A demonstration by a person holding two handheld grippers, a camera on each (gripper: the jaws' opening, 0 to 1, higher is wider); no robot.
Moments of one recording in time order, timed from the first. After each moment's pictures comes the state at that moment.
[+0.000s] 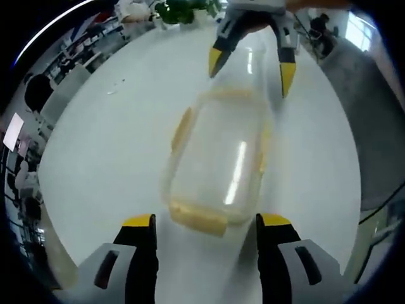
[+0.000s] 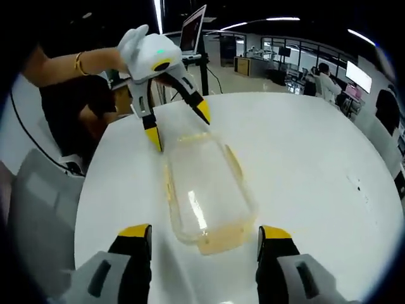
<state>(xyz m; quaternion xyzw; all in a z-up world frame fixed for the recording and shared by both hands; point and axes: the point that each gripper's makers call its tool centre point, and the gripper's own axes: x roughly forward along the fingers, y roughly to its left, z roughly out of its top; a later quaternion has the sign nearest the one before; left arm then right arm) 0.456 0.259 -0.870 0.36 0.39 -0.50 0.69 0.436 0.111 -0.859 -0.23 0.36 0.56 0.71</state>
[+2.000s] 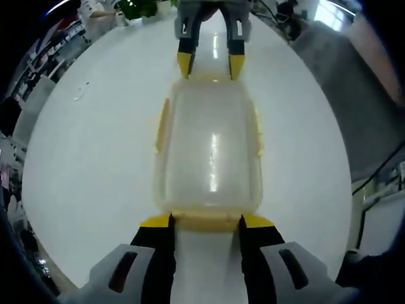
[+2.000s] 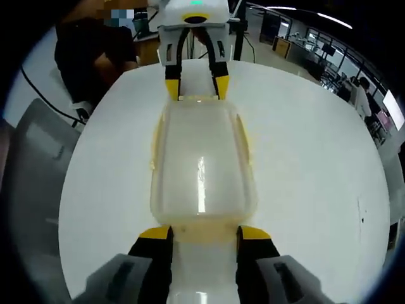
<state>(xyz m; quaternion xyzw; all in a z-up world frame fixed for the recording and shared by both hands) 0.449 0.257 -0.885 0.39 0.41 -0.56 0.60 0.444 0.097 -0.887 -0.37 0.38 0.59 0.61</state>
